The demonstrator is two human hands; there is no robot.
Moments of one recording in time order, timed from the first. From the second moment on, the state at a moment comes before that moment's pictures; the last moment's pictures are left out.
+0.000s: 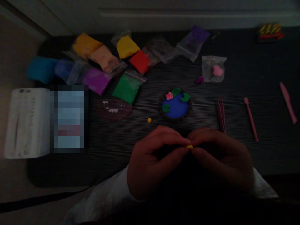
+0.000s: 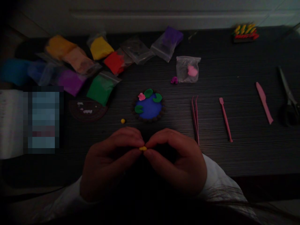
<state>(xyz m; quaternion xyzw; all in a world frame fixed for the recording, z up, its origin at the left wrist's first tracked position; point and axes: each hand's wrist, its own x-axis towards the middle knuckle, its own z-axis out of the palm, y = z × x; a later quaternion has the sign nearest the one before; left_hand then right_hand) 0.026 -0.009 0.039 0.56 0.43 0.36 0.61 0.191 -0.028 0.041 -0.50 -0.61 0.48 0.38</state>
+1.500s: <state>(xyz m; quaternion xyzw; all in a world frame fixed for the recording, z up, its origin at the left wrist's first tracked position) 0.026 -0.008 0.035 0.53 0.46 0.33 0.63 0.184 -0.026 0.039 -0.49 -0.70 0.33 0.40</state>
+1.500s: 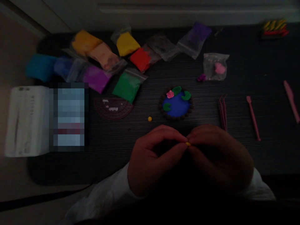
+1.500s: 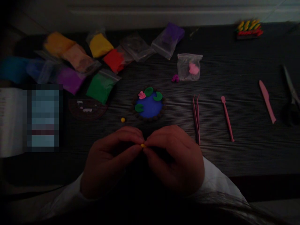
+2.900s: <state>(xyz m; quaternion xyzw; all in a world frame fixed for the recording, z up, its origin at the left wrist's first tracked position) 0.028 -0.010 0.035 0.48 0.48 0.35 0.65 0.184 -0.025 0.038 -0.50 -0.71 0.29 0.40</state>
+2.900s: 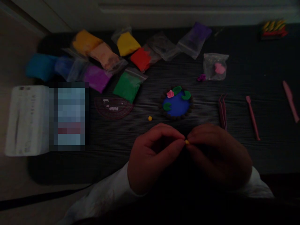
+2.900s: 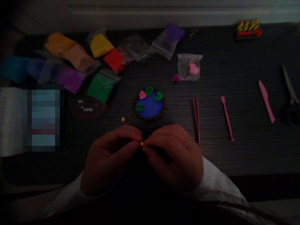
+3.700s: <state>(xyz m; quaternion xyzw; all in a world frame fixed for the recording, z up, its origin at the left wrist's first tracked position) 0.026 -0.010 0.035 0.55 0.49 0.35 0.58 0.184 -0.025 0.037 -0.49 -0.73 0.27 0.39</state>
